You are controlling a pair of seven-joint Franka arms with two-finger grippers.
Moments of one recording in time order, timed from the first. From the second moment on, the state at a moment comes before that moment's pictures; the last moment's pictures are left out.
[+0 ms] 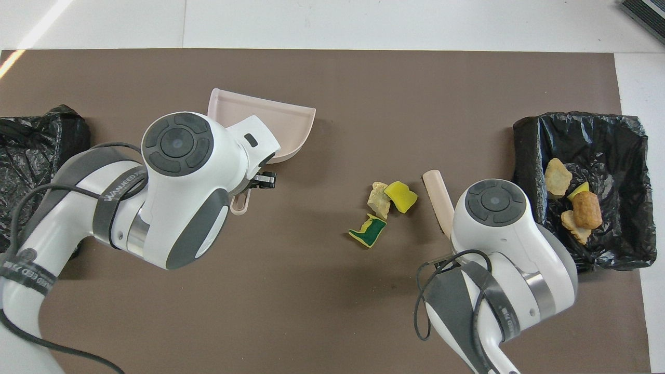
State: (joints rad) left arm -0.44 0.14 -0.03 -1.81 0.03 1.96 -0.20; right arm 0.23 -0.06 0.12 -2.20 -0.09 1.76 0.15
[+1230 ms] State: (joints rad) left arm -0.39 0.03 -0.05 -2.11 0.02 2.08 0.98; right arm 0.33 -0.05 0.12 -2.29 0.10 1.91 0.16
